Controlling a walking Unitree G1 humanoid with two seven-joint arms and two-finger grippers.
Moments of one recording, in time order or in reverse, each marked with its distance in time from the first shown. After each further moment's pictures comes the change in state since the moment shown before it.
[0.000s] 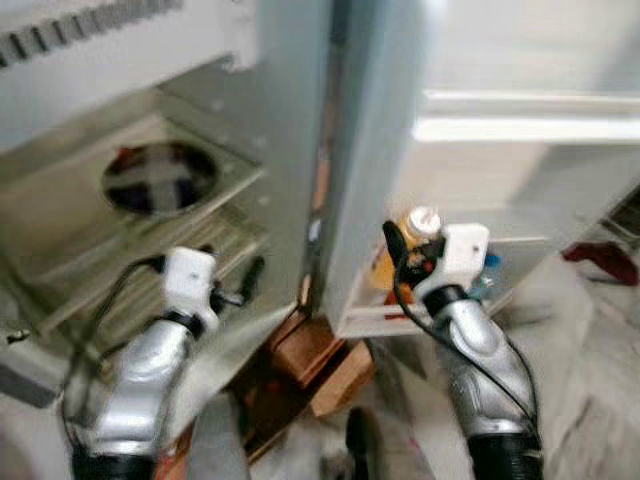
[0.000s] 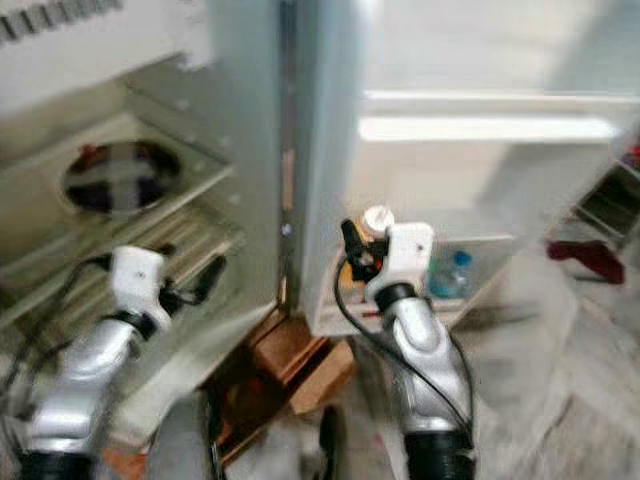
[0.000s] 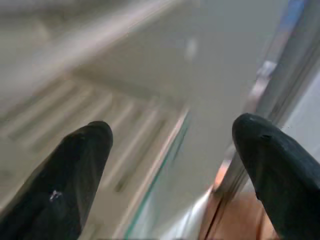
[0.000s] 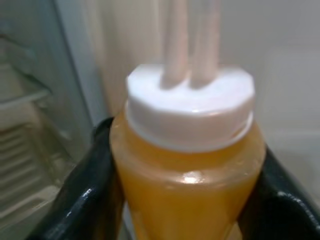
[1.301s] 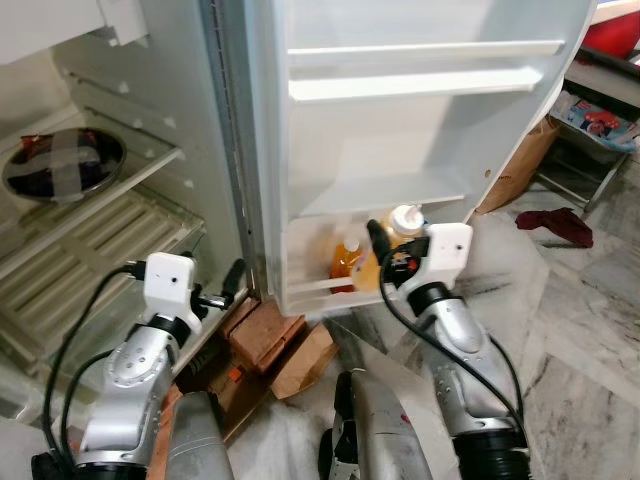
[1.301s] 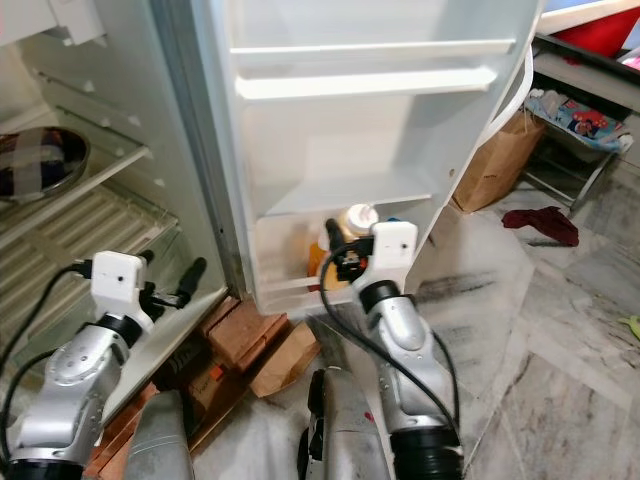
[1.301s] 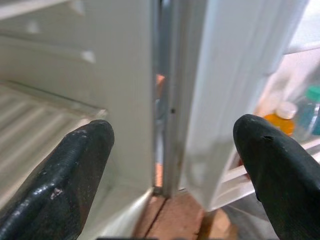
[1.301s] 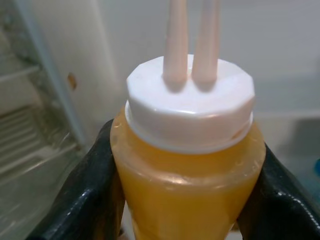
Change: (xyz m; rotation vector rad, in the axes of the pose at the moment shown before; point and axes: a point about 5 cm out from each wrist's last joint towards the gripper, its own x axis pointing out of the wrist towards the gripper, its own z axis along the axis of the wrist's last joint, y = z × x) left arm 0.006 -0.017 0.018 -0.018 -0.076 -0.041; right arm -0.002 0.000 -0.011 0.018 0.046 0.020
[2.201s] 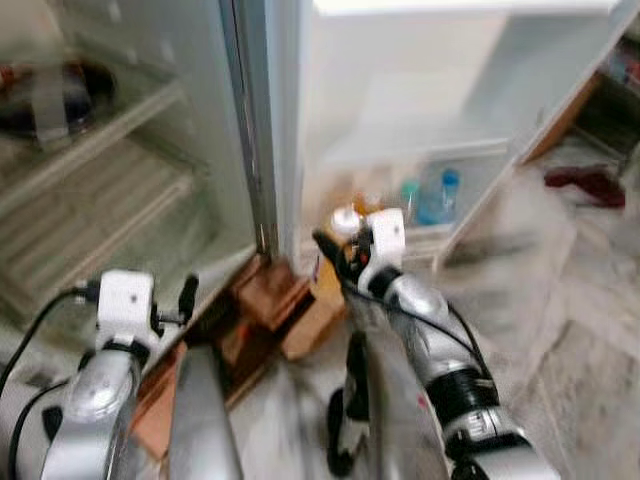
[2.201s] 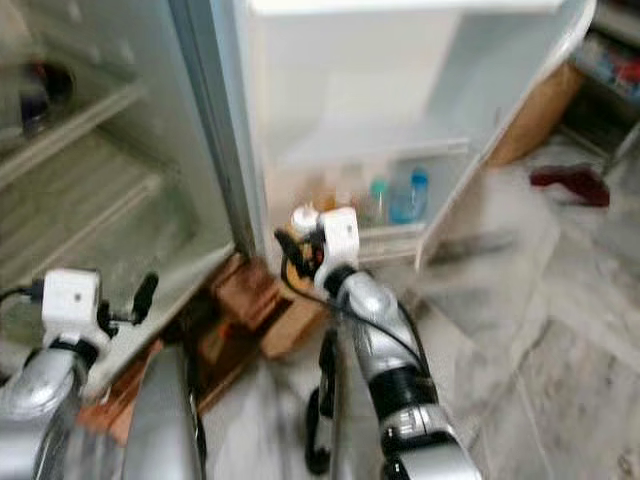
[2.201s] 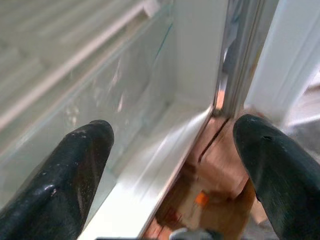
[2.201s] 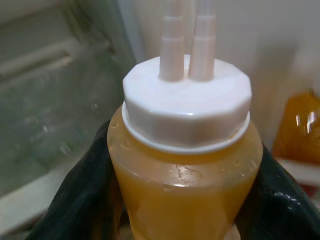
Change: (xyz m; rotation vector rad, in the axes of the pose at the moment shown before) left arm -0.039 0.027 -0.003 0.086 0.091 0.201; right arm 0.048 0.009 -0.021 -0.043 0.139 0.233
